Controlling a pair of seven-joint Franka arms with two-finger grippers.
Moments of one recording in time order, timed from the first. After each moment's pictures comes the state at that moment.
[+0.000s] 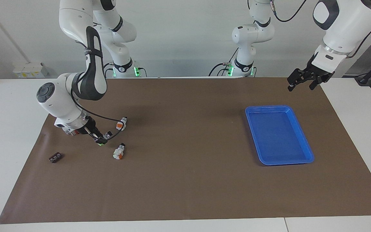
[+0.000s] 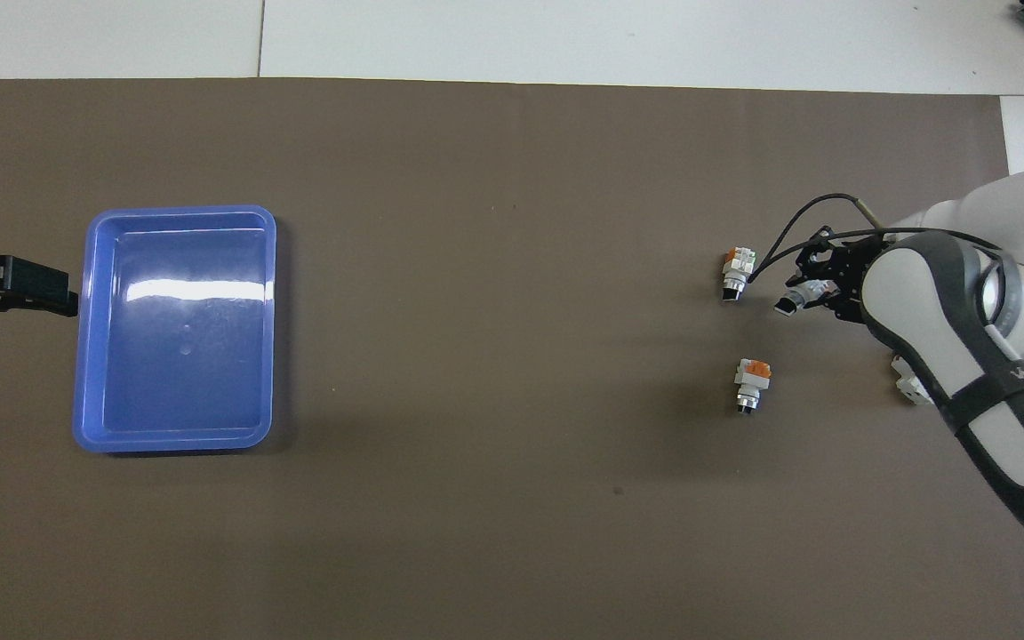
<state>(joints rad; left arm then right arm) 0.10 -0.04 -0.10 -1.67 -0.04 1.59 -0.02 0.05 0.27 -0.12 -1.88 0.35 2.08 0.68</state>
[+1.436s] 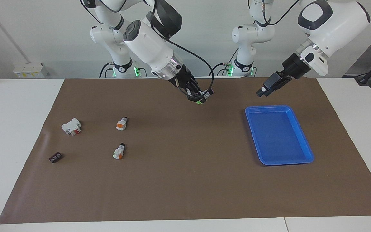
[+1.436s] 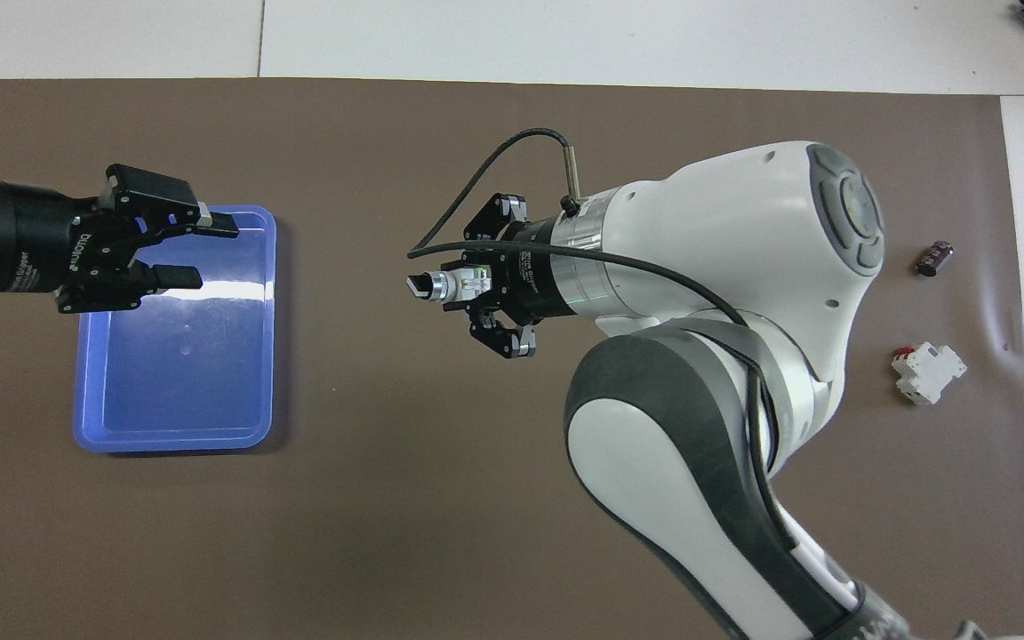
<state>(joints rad) 0.07 -0.07 -0.14 -1.78 -0.71 1.83 -0.48 0.23 0.22 0.33 -1.61 0.56 2.19 1.77</state>
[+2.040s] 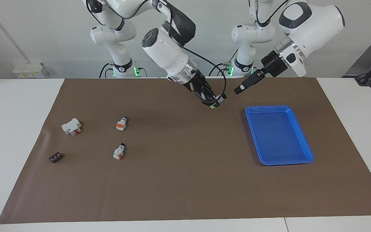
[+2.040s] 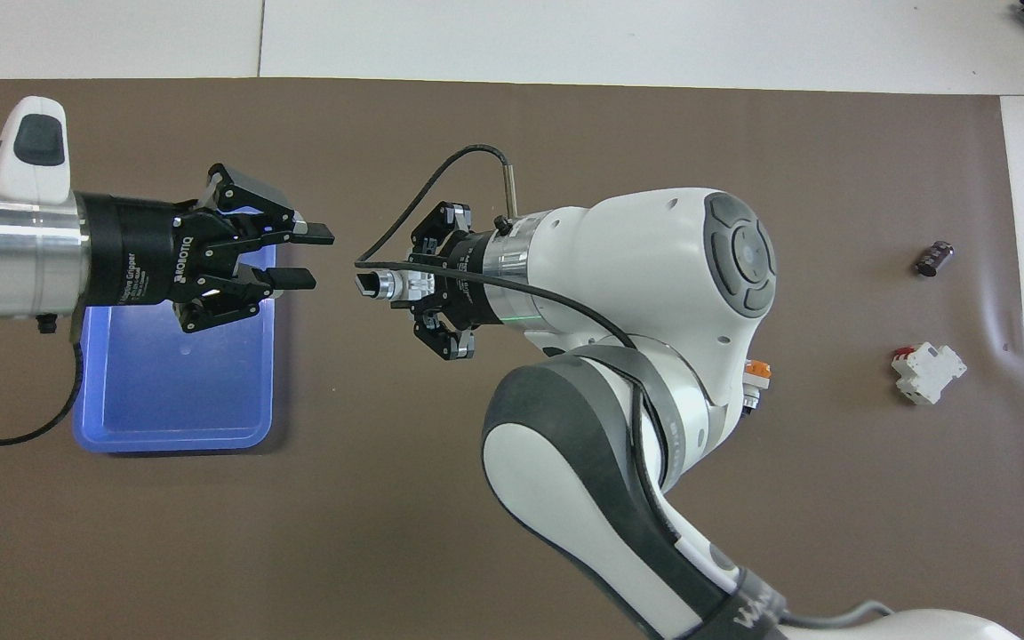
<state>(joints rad) -0.04 -0.09 -0.17 -1.84 -0.82 1.96 -0.70 0.31 0.28 0.33 -1.61 0.57 2.34 1.80</state>
